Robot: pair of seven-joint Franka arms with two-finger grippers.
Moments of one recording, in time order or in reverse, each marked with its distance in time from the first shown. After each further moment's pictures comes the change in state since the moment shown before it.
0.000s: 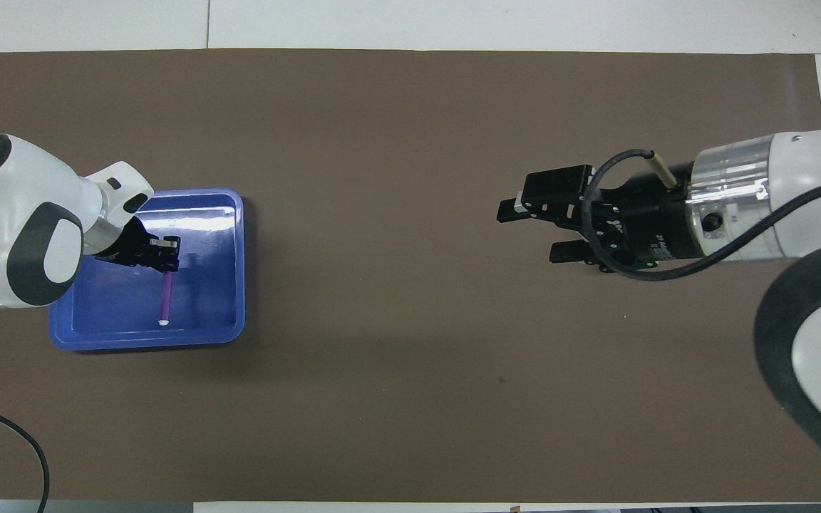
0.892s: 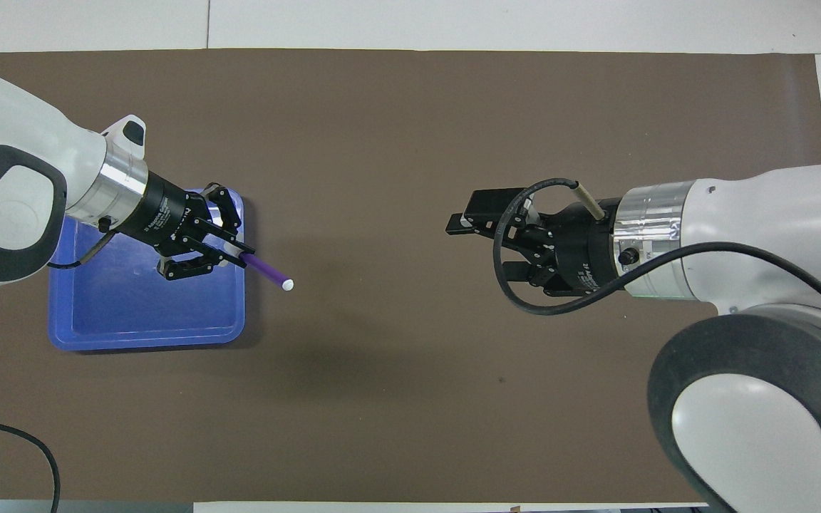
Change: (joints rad) left arm -0.046 -0.056 -0.096 0.212 -0.454 -0.291 -1.094; right arm 0.097 -0.042 -0.003 -0.092 0.000 0.149 0.121
